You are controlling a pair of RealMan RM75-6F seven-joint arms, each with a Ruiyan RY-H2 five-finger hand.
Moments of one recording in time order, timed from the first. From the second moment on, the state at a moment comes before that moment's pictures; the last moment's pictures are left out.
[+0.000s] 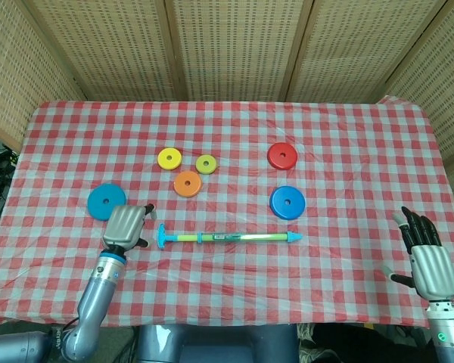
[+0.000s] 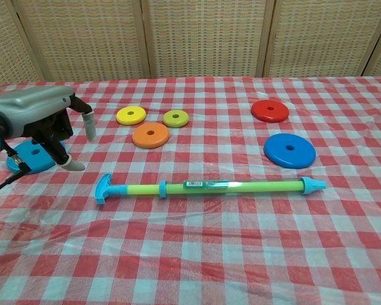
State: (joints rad) left arm -0.58 -1.58 -0.27 -1.85 0.84 1.23 0.85; right arm 0.10 -1.19 0.07 -1.53 -1.54 1.51 0.10
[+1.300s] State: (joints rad) left arm -0.81 -1.81 -0.28 -1.60 0.51 1.22 0.94; right arm 0.10 -1.18 0.08 -1.51 -1.54 1.52 0.19
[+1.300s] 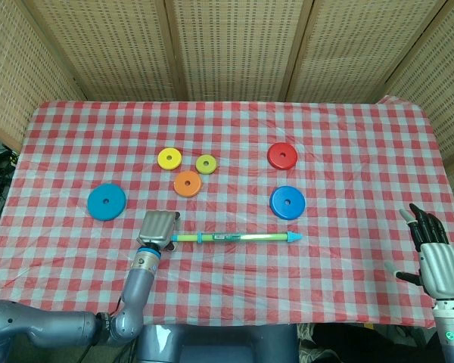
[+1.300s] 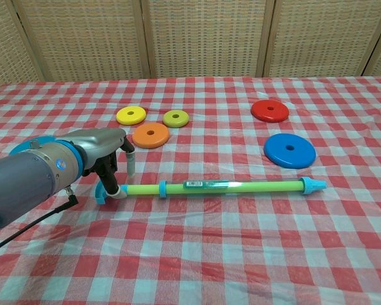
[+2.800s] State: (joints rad) left arm -0.81 -1.69 -0.26 -1.66 0.66 1.26 0.83; right arm 0.10 -1.18 0.09 -1.50 -1.55 1.54 0.20
